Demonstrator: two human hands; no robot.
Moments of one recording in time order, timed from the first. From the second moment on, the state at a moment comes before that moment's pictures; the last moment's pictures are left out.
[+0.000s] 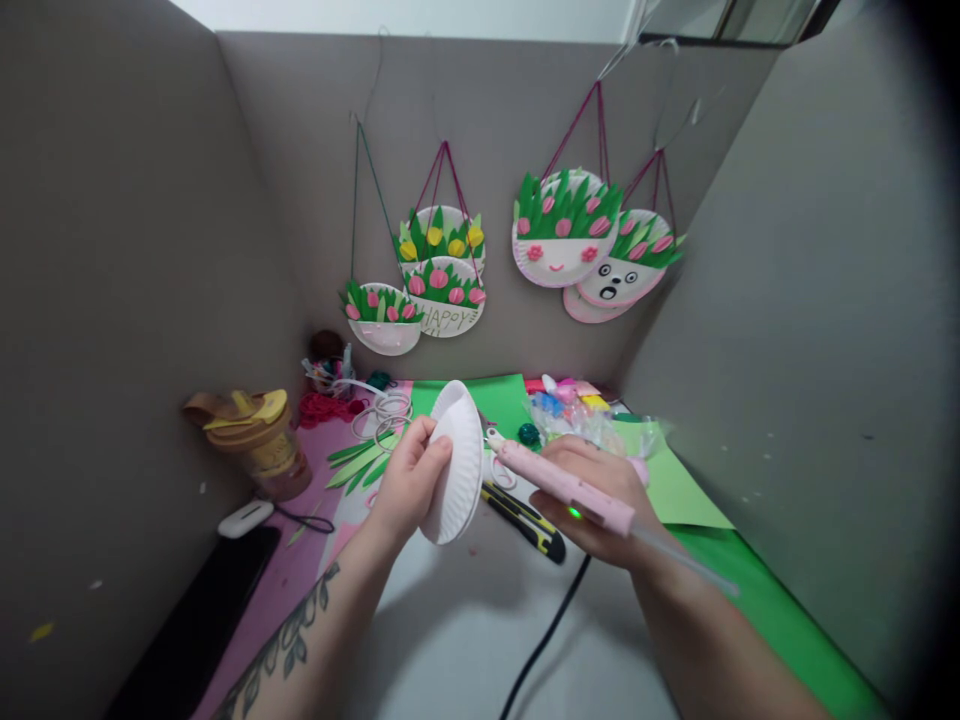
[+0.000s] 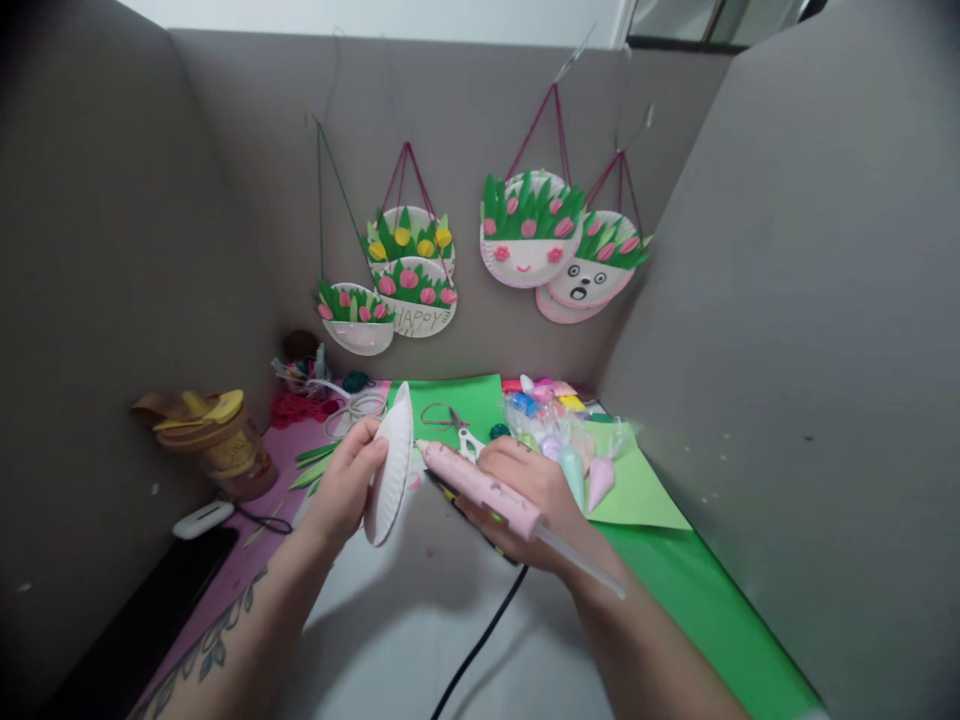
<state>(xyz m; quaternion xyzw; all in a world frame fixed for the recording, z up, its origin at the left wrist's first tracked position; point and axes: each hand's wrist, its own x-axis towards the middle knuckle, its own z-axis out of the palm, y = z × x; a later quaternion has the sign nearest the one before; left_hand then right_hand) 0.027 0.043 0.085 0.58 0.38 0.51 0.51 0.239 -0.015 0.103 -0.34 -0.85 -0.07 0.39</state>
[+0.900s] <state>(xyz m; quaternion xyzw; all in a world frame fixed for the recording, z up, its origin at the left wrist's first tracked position) 0.024 0.047 0.075 0.59 0.40 0.52 0.46 0.238 -0.015 0.105 -0.35 -0.85 -0.07 0.38</state>
